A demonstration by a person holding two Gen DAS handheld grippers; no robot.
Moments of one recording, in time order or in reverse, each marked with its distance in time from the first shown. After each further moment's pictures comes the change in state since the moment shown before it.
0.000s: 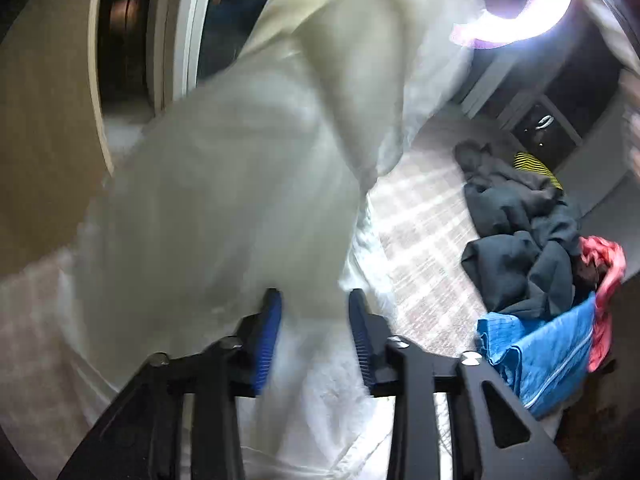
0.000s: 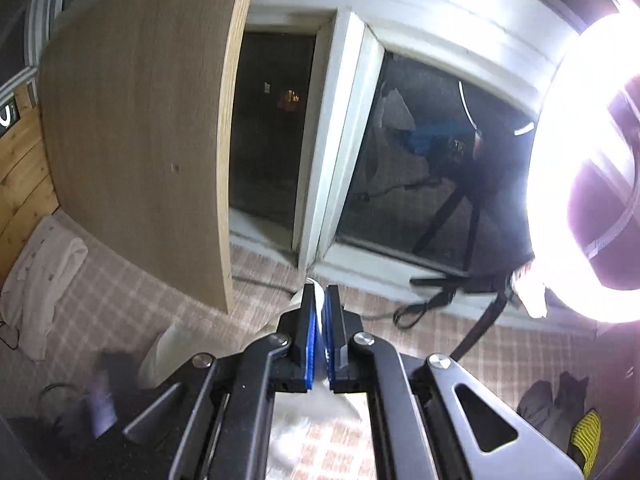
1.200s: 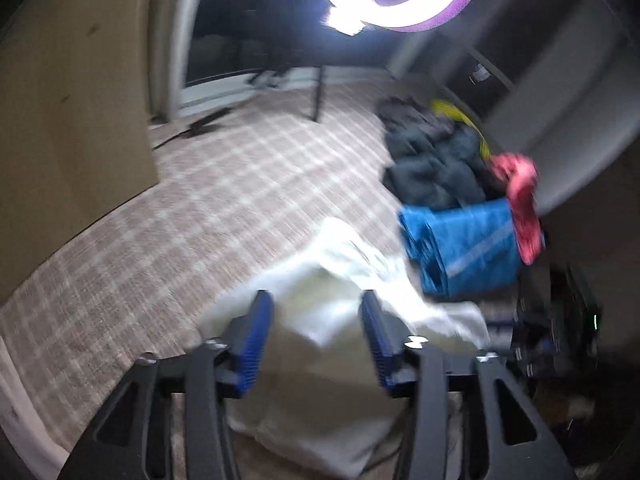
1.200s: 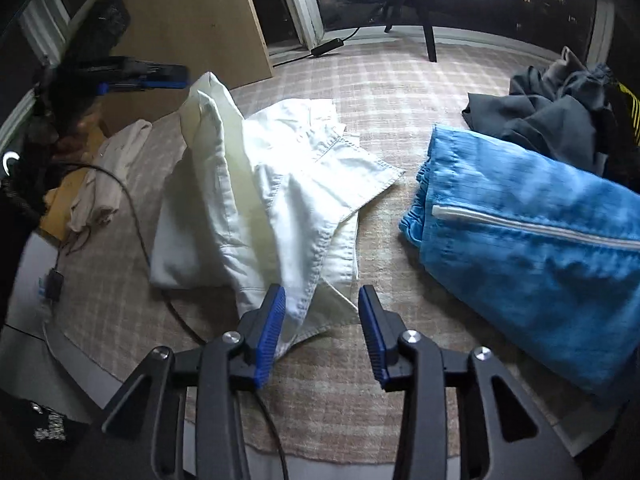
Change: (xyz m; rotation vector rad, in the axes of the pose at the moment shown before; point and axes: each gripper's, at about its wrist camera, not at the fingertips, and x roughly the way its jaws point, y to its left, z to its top) left arm -0.147 -0.011 -0.074 0.303 0.111 -0.044; right arm -0.139 0.068 -0.328 0.367 0.240 0.152
